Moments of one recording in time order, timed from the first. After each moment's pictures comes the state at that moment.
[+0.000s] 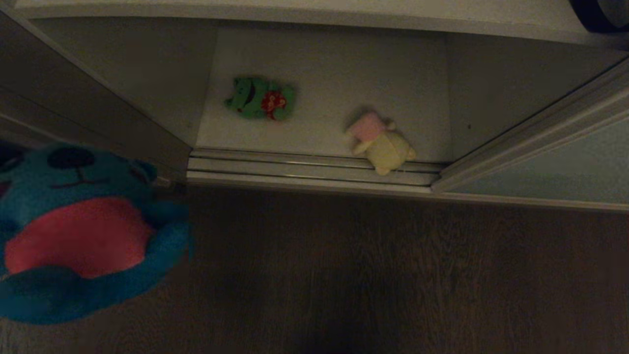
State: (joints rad) left arm -0.45 0.56 -0.88 0.34 -0.02 -0.06; right arm 0.00 0.00 0.00 0.02 0.00 -0.03
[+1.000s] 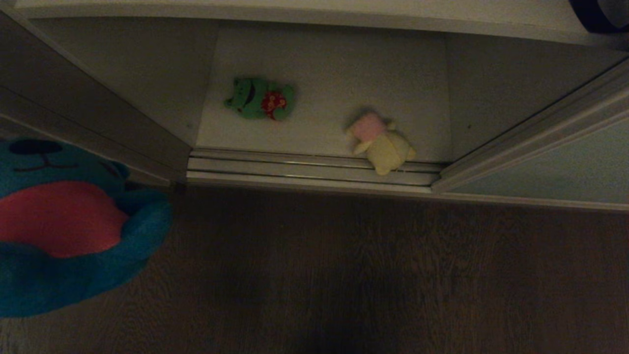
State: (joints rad) left arm -0.45 0.59 -1.02 0.47 -0.05 -0.11; right arm 0.00 0.00 0.00 0.02 0.00 -0.03
